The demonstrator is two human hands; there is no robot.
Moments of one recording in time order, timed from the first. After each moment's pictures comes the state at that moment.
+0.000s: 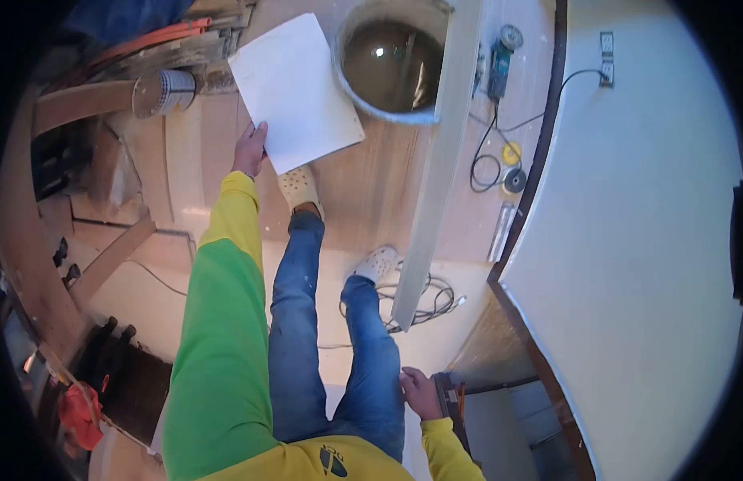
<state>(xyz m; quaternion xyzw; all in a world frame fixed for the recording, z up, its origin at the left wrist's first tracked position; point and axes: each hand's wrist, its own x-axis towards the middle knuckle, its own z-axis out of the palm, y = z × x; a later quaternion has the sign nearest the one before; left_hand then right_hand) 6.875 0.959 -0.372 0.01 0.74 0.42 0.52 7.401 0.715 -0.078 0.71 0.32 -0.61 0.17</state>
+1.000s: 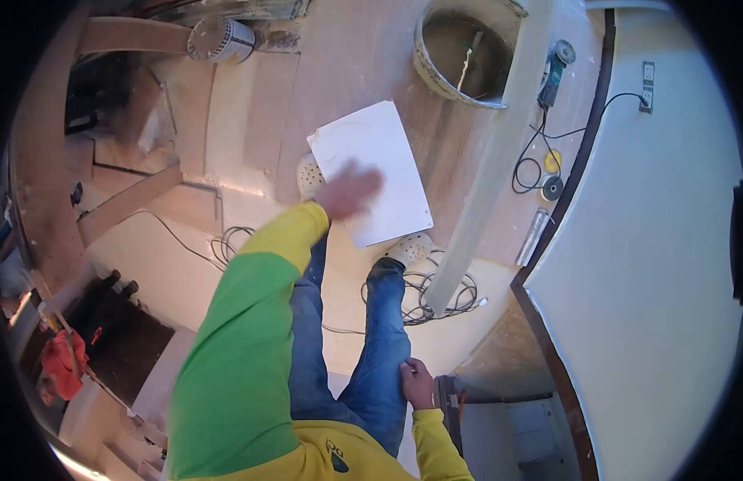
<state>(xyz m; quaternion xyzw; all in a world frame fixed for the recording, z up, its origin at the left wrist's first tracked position) 6.969 0.793 -0.355 0.81 0.54 0.05 0.22 7.371 0.626 -0.096 0.72 0.40 -0.54 0.19</state>
